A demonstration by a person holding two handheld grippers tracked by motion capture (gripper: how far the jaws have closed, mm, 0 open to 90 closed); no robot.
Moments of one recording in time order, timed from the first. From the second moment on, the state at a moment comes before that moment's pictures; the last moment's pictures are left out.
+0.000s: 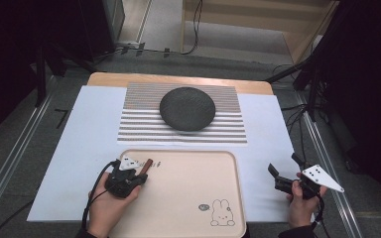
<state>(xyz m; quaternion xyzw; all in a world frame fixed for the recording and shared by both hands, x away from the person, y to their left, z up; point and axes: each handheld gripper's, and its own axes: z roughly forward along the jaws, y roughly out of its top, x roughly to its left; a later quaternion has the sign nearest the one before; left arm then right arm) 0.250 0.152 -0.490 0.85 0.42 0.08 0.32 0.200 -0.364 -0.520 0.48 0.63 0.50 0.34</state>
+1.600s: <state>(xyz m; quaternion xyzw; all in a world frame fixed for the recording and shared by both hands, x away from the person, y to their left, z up) 0.236 0.244 -0.470 0.75 0.40 0.20 0.49 0.201 -0.365 -0.520 0.48 0.63 0.50 0.34</state>
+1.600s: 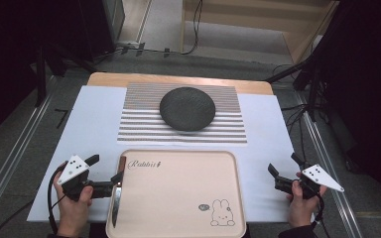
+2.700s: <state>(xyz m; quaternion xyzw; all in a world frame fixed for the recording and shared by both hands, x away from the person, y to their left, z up) 0.261 0.324 -0.481 0.70 0.46 0.23 0.49 0.201 -0.365 -0.521 0.48 0.63 0.50 0.35</state>
